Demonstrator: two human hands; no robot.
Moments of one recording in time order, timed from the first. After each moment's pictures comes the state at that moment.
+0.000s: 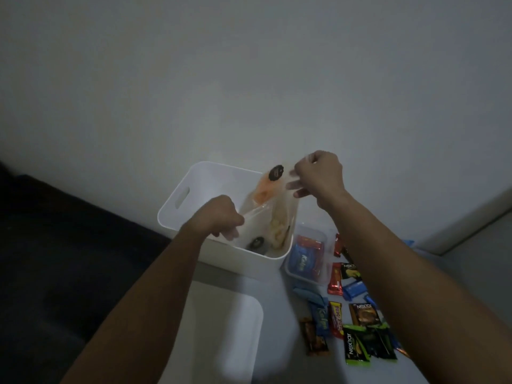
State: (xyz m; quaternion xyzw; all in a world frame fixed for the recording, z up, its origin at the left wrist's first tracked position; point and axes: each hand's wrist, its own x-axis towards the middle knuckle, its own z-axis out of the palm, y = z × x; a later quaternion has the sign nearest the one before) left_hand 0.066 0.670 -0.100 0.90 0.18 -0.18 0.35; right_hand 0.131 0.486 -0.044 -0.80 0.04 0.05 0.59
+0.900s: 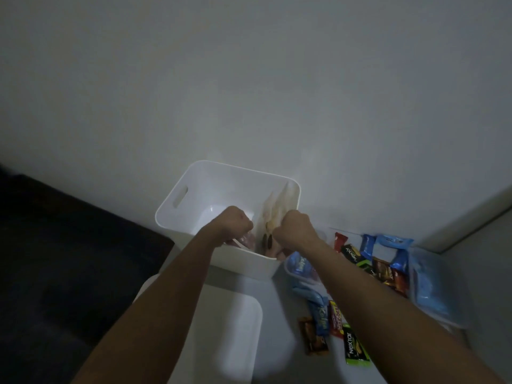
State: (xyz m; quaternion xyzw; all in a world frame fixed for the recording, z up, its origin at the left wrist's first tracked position) left_hand 0.074 0.652 -0.138 0.83 0.20 -0.20 0.49; right_hand 0.089 0.499 -0.122 -0.92 0.00 0.20 0.33
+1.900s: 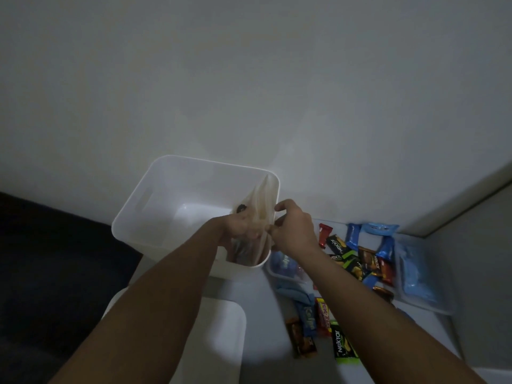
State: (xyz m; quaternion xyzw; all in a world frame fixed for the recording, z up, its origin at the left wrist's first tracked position) left_hand 0.128 0.614 -0.179 0.77 0.14 -0.38 0.49; right_hand 0.110 0.467 -0.159 -0.89 0.01 0.12 0.44
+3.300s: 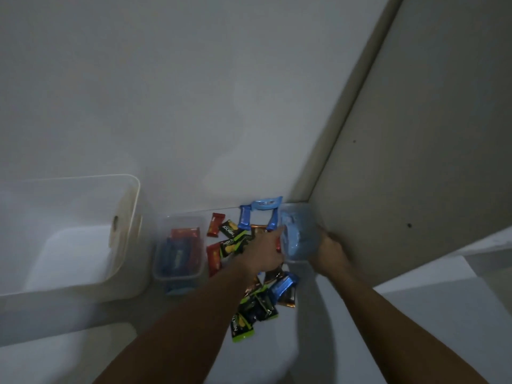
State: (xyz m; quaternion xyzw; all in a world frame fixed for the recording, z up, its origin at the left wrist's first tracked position) left_hand 0.092 0.301 -0.230 0.87 -0.18 -0.26 0.36; right_hand 0.056 0.133 -0.236 -0.93 0.22 0.14 0.26
